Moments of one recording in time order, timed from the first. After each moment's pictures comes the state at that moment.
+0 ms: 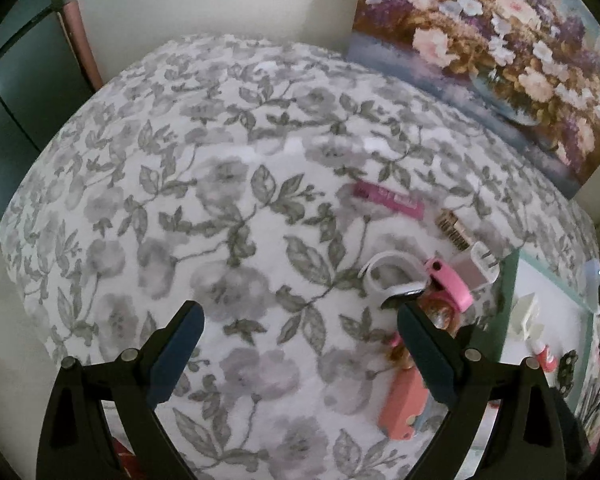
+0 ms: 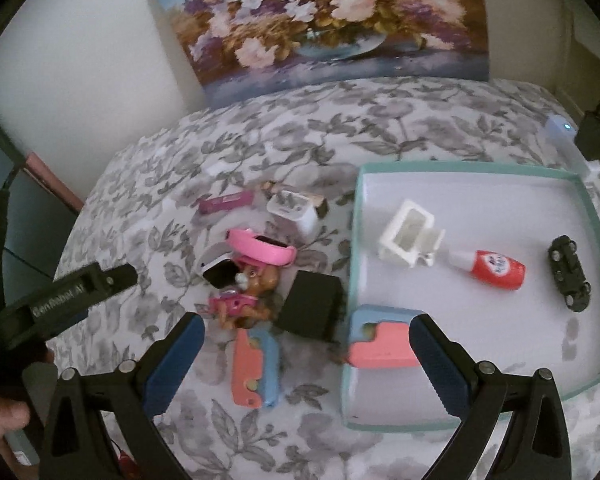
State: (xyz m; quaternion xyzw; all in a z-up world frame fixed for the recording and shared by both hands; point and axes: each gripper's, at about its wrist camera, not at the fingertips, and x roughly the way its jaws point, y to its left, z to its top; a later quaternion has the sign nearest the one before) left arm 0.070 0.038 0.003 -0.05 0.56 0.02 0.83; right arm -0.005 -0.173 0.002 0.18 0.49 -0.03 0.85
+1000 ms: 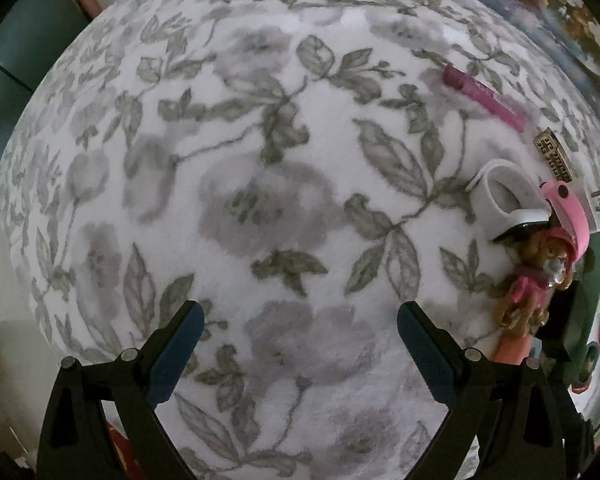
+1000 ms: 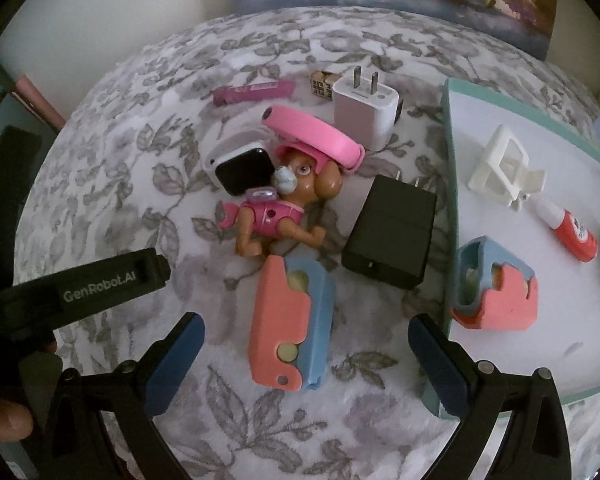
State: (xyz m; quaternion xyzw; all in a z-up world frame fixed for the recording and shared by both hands) left arm 0.071 0.064 -0.090 -0.03 0.66 0.07 0.75; right arm 0.011 -0.102 -0.062 0.10 0.59 -0.01 0.80
